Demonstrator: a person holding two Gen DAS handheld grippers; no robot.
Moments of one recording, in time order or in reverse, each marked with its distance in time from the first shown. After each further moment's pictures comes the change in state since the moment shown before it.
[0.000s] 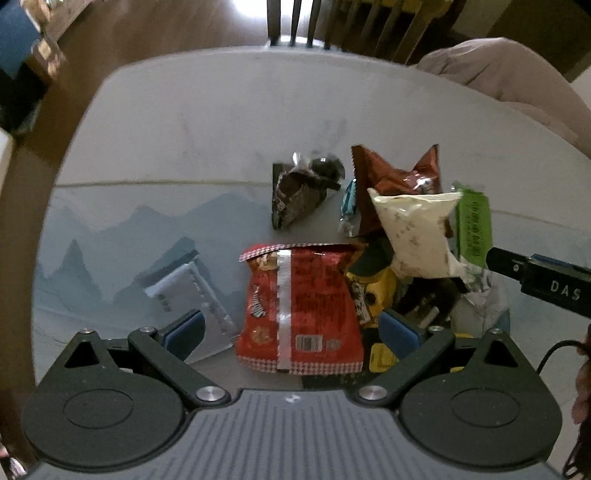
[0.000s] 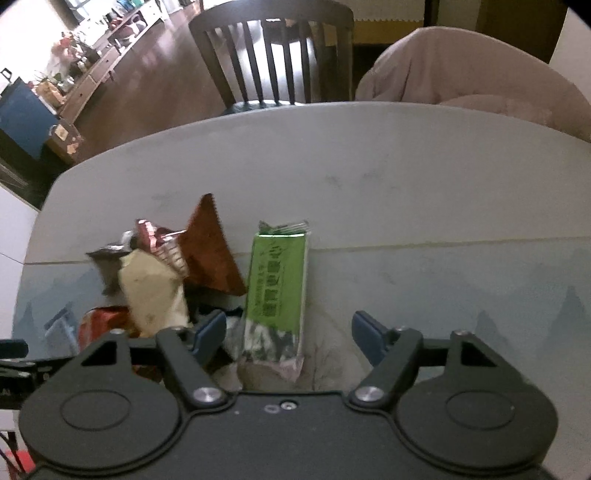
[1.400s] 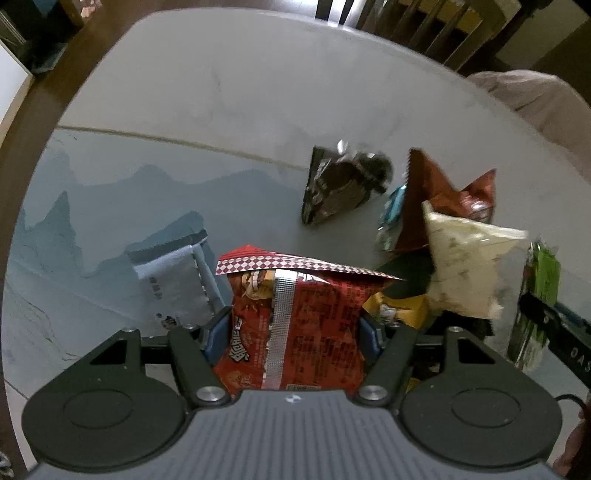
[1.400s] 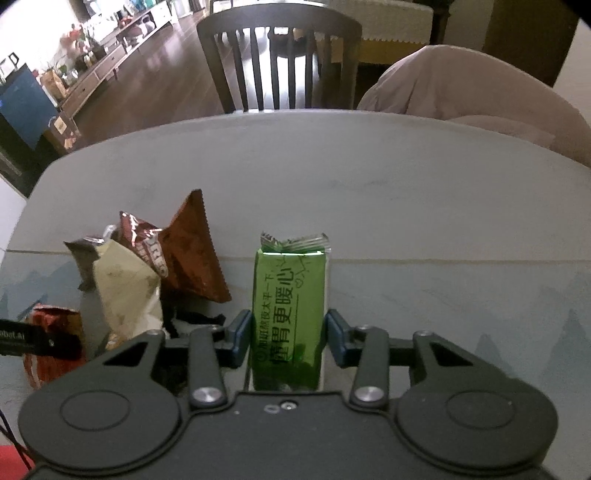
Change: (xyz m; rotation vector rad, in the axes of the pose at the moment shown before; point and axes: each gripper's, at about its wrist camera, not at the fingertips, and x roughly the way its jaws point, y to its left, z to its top) left arm 0.042 0.029 -0.009 -0.192 0.030 -0.005; right arm -0.037 -0.036 -0.032 -0.064 -0.073 -0.036
